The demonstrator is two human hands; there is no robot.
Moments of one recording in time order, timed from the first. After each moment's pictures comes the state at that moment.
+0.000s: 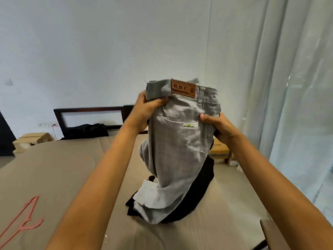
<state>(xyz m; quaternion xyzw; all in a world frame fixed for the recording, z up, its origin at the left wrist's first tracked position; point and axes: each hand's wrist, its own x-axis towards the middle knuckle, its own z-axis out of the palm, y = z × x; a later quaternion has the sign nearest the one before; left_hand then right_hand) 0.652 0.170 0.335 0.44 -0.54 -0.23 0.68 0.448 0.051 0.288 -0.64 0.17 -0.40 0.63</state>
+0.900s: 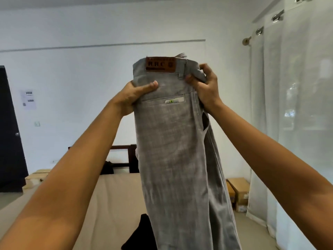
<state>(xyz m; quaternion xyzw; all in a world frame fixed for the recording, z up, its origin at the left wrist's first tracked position) 0.595 0.244 0.524 0.49 -0.57 -0.19 0.63 0.411 0.102 0.519 -0.68 -0.03 -0.65 0.34</state>
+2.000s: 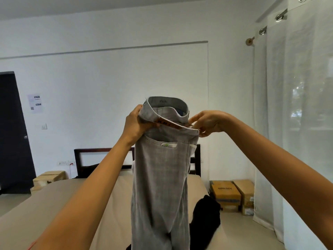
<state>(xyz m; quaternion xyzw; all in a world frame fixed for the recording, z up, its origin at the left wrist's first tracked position) 0.608 0.229 0.442 0.56 -0.58 0.12 0.59 0.391 0.096 0.480 -0.81 0.29 -0.17 0.47</state>
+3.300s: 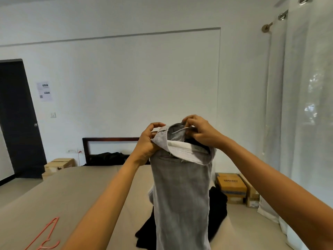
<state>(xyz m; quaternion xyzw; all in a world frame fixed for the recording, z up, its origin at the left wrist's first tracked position) 0.627 0.243 0.357 0.49 -0.58 -0.14 0.64 0.452 0.110 0.400 -0.93 0.13 -0.33 0.12</state>
